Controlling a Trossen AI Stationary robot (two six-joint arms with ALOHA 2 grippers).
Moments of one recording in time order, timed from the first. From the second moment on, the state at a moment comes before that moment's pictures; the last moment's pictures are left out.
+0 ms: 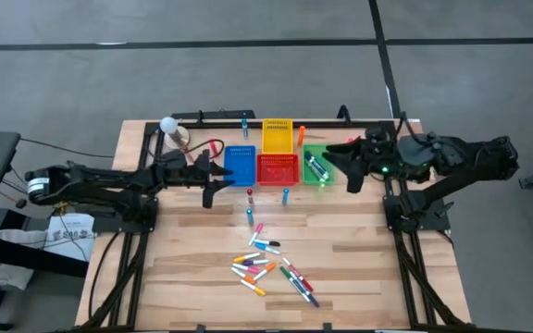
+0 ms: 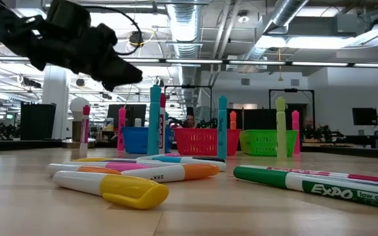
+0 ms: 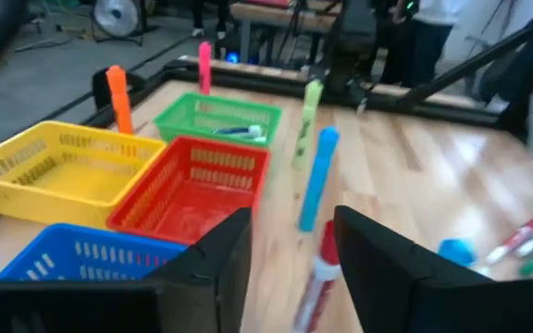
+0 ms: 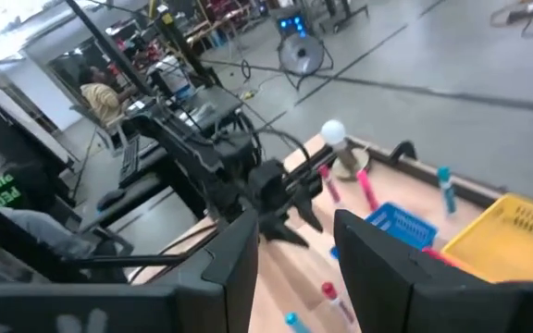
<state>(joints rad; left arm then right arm) 0.31 1.10 0.28 0.60 0.21 0.00 0.24 1.07 1.40 -0.60 0.55 0.57</state>
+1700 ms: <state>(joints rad) 0.21 1.29 0.28 0.68 0.21 0.18 0.21 1.03 1.40 -0.60 0.55 0.51</state>
